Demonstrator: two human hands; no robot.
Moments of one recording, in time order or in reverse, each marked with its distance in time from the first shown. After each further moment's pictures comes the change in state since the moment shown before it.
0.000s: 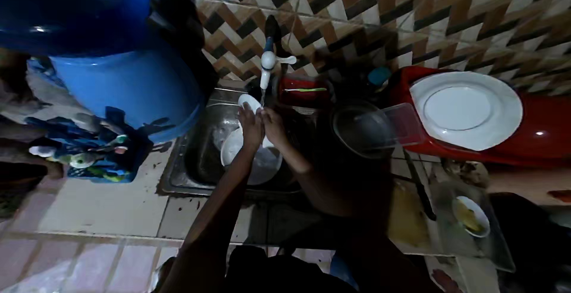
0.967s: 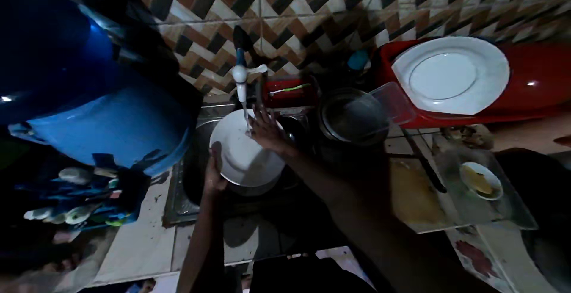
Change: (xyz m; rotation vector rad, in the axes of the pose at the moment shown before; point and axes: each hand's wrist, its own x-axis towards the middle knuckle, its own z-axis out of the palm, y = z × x) left_hand -0.038 -0.027 -0.087 -0.698 -0.003 -0.397; right_hand 0.052 0.092 0.017 -0.703 -0.087 -0.318
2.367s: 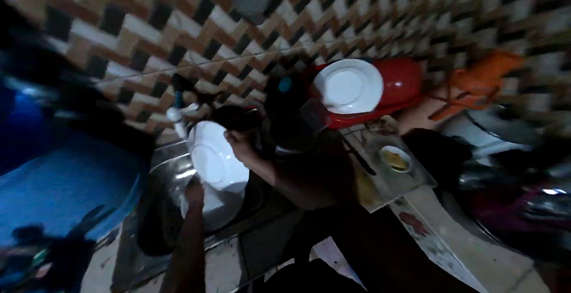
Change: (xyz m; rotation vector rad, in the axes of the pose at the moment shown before) left_hand 0.032 -0.056 0.044 1.194 0.191 0.144; right_hand -0.080 -0.027 -0.157 0.915 0.218 0.473
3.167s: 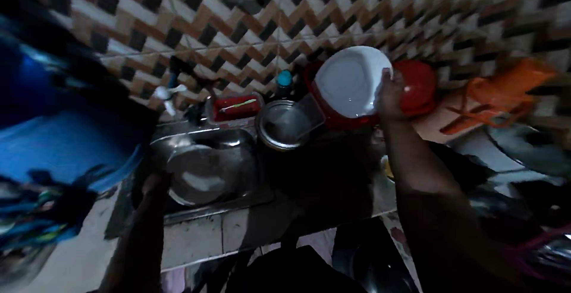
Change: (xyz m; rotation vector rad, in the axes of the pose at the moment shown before) left_hand -0.026 -0.001 -0.083 0.480 -0.152 -0.195; right_hand 0.017 0.072 -0.414 -0.182 0.926 -0.152
